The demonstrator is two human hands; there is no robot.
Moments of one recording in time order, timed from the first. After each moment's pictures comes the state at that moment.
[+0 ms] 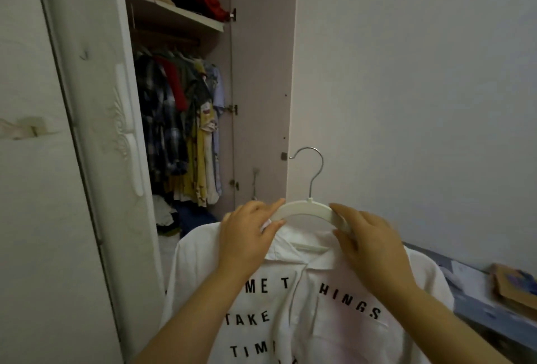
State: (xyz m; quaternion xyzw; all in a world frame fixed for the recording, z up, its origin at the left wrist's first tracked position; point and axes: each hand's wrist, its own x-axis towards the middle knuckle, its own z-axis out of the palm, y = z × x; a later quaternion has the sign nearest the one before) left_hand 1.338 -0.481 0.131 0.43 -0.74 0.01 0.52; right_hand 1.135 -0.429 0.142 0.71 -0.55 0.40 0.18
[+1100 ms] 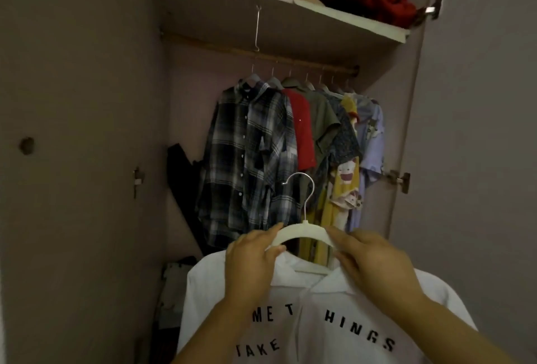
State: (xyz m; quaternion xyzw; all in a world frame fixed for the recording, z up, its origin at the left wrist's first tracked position) left_hand 1.564 -1.050 0.159 0.66 -0.52 0.11 0.53; right_hand 1.370 -1.109 0.209 0.87 -0.24 0.37 0.23
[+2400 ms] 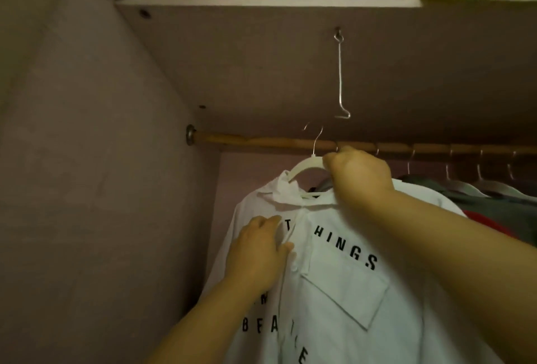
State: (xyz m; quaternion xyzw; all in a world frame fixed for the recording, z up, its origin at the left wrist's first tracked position) left_hand 1.933 -1.329 0.416 0.74 -0.44 0.33 0.39; right_hand 1.801 -1.424 0.529 0.81 -0.25 0.46 0.27
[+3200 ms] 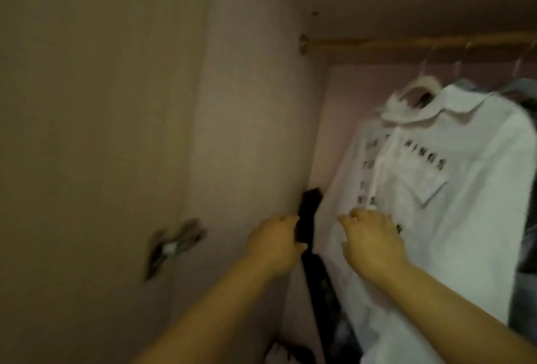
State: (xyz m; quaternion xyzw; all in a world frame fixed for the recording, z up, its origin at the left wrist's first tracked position) left_hand 1.876 -1.207 0.248 0.92 -0.25 0.18 0.26; right_hand 1.821 -1.370 0.280 0.95 -0.05 0.26 0.19
